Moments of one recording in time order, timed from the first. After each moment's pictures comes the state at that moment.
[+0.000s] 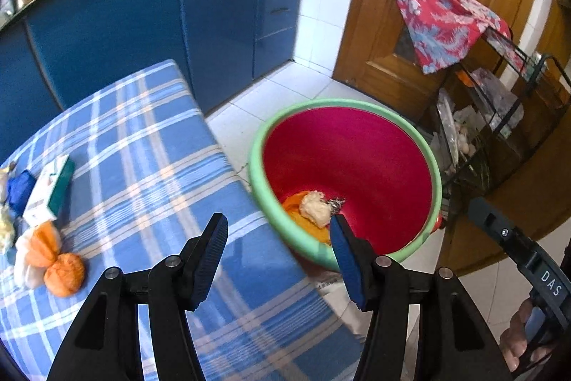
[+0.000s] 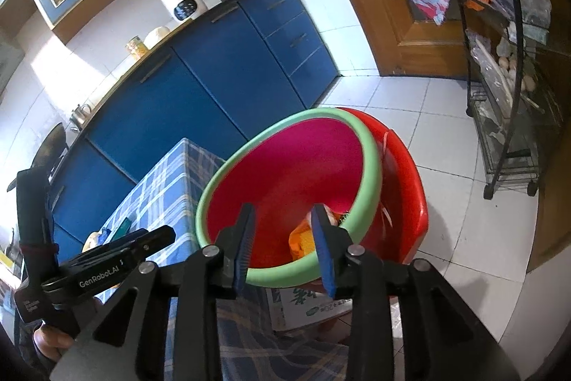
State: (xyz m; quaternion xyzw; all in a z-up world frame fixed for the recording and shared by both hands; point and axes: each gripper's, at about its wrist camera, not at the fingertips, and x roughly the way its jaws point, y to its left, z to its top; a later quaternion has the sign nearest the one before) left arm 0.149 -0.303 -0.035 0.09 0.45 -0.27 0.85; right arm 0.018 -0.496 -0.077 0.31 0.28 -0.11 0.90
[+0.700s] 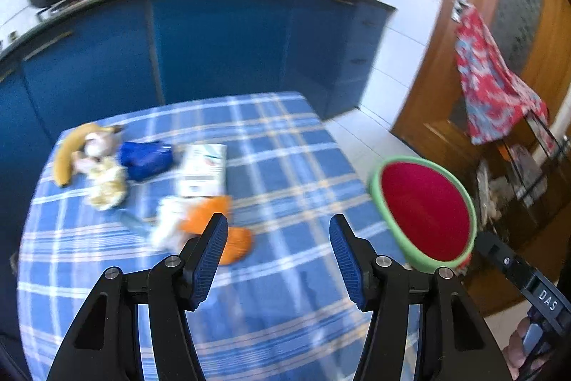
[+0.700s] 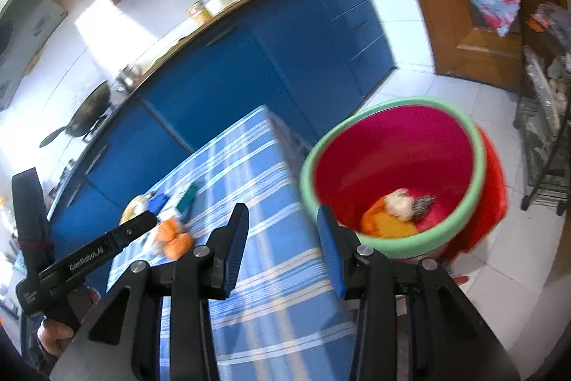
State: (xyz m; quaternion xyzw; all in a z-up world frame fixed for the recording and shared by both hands) left arm 0.147 -0.137 0.021 0.00 0.40 -0.15 0.90; right arm 0.056 -0.386 -0.033 0.28 0.31 -0.01 0.91
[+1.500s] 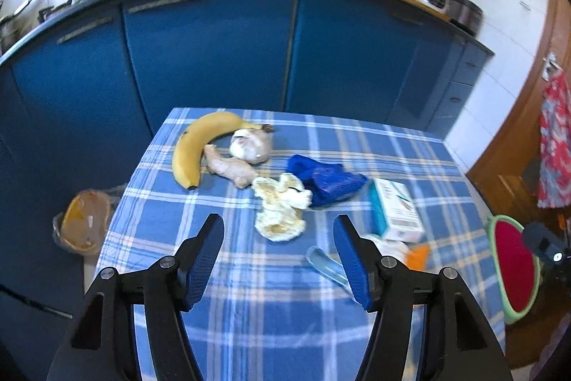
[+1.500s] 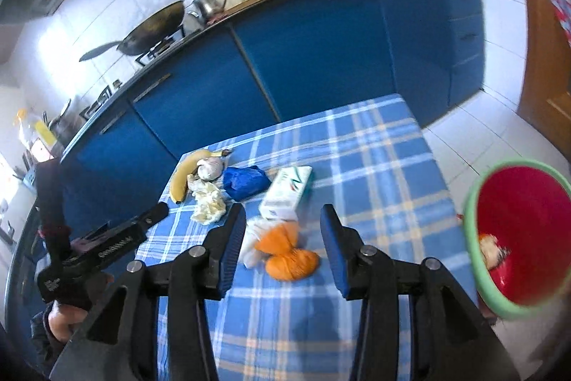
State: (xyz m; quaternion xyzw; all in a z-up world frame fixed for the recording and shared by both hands) left arm 0.215 0.021 0.003 -0.05 0.41 0.01 0.91; right arm 0.191 -0.227 0.013 0.16 0.35 0.12 0.91
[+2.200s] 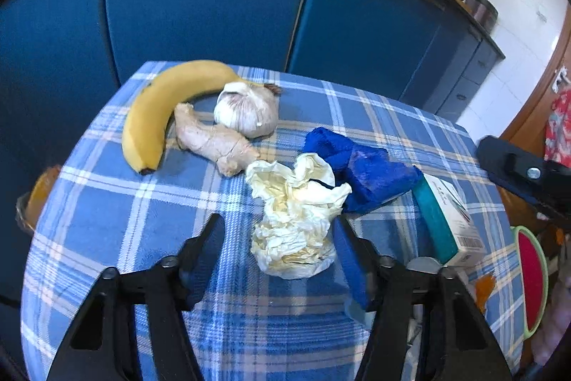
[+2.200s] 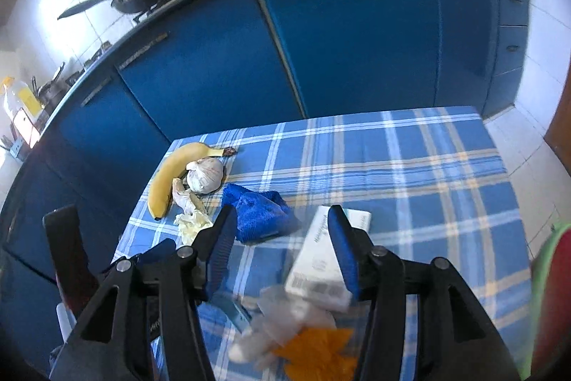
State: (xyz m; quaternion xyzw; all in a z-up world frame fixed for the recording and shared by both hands) left arm 0.277 0.039 -0.080 -0.10 0.44 -0.02 0.89; right arm 0.319 -0.155 -0.037 0.10 0.40 0.16 0.90
